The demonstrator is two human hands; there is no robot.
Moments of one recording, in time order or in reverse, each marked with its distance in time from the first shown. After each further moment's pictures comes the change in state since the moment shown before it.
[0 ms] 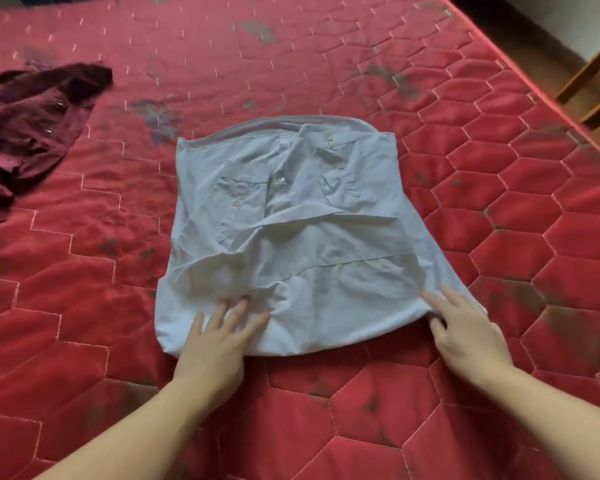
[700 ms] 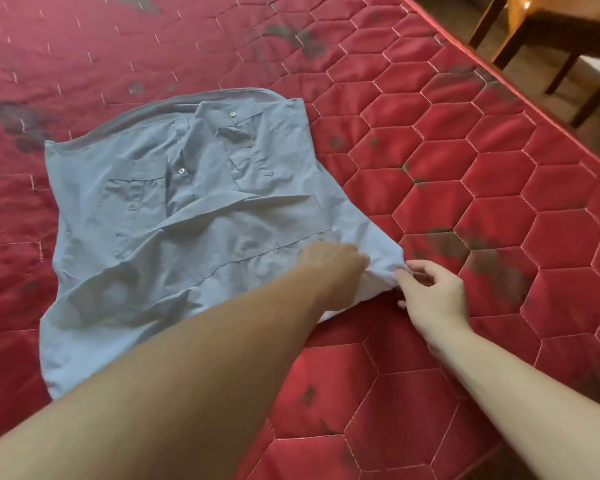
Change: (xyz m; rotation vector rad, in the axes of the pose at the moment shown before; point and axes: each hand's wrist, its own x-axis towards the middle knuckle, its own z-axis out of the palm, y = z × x) left_hand 0.118 0.228 -0.092 0.096 0.011 0.599; right_hand 0.004 0.038 0.011 1.024 0.384 0.459
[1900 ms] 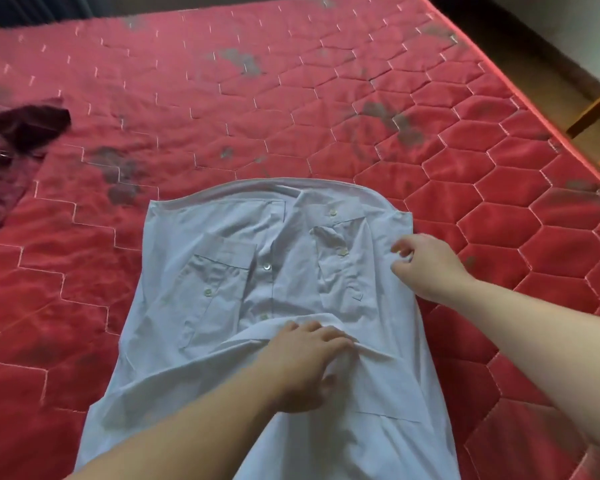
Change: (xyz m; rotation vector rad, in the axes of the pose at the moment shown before) left_hand -0.033 -0.156 0.007 -0.353 0.020 -0.083; right_hand 0.147 -0.187 0.150 -0.791 -0.476 -0.486
